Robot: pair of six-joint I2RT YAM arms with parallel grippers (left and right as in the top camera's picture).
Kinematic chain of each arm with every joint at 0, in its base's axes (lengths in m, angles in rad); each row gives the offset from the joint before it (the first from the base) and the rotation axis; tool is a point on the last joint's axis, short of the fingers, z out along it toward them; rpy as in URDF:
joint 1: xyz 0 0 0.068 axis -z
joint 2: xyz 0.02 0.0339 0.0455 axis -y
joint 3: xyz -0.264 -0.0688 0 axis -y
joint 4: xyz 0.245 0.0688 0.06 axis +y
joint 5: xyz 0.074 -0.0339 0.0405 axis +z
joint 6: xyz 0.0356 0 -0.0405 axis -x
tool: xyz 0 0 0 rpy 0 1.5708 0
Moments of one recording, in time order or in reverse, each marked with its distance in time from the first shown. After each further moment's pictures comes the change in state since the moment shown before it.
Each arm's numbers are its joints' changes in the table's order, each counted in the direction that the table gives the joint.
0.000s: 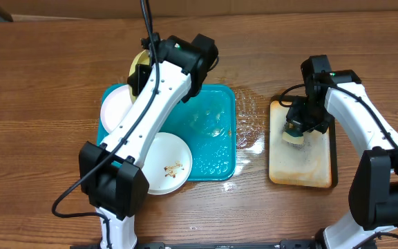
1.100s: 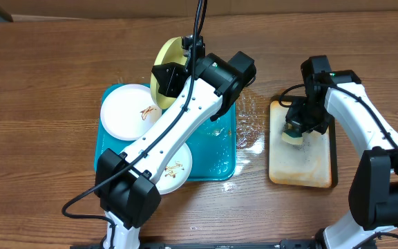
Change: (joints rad) left arm 0.170 0.000 0.000 -0.020 0.222 -0.005; right arm 0.000 0.000 -0.002 0.005 0.018 0.000
